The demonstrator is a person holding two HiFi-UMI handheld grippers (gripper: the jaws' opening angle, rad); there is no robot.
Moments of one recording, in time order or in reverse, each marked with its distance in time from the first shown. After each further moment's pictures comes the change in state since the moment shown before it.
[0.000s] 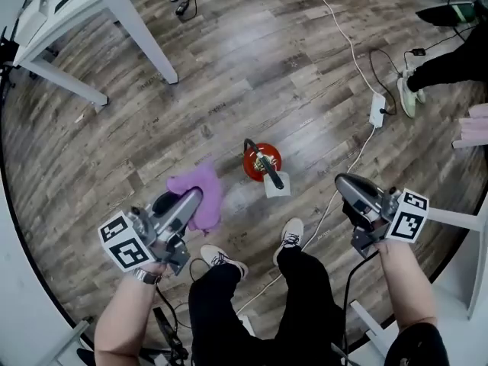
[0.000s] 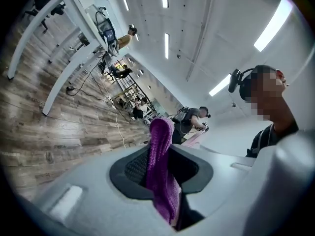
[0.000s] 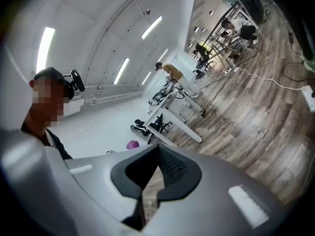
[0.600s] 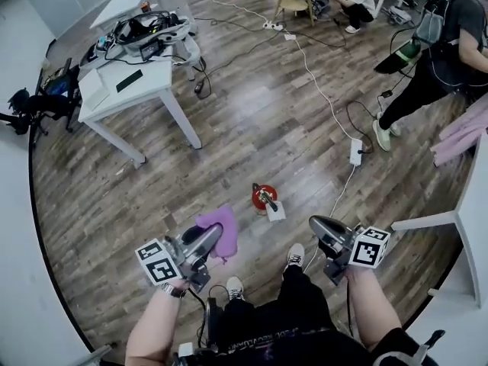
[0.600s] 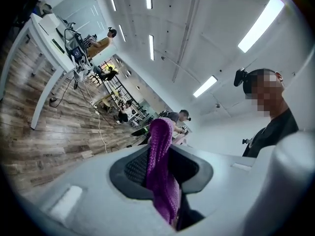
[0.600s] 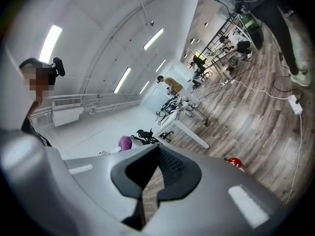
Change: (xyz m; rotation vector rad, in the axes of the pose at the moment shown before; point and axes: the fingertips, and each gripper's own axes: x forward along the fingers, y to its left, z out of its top) left arm -0.062 -0.239 0.094 0.050 0.002 -0.112; right arm -0.077 0.223 0.039 0.051 -0.111 -0.071
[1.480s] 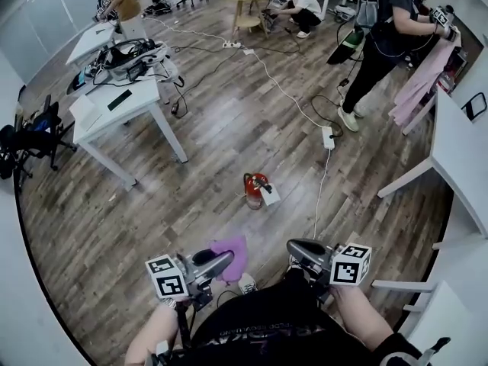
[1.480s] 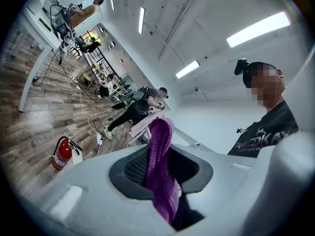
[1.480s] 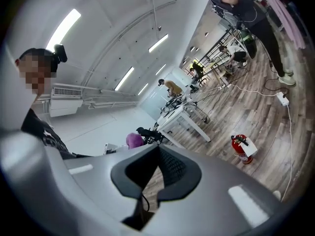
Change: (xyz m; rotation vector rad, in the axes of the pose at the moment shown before) left arm -0.146 -0.101 -0.087 -0.014 0.297 -0.247; right arm -0.024 0.184 -0.173 -0.038 -0.066 -0.074
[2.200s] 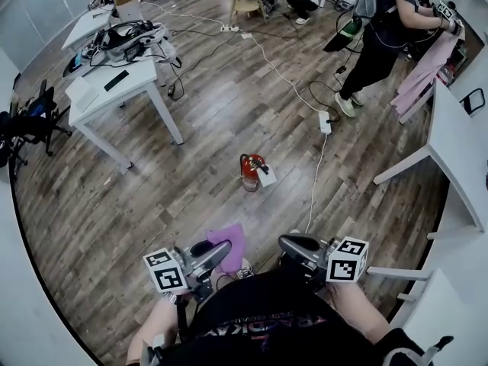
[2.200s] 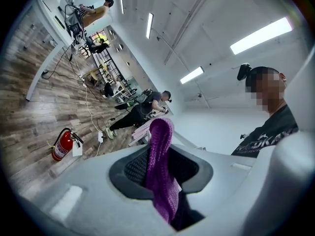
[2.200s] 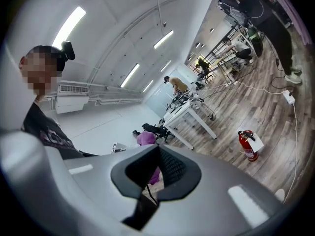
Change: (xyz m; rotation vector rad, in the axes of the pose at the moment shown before) left arm -0.017 -0.010 -0.026 -0.068 -0.057 0.025; right arm -0.003 0.043 -0.030 -0.028 0.035 0.053
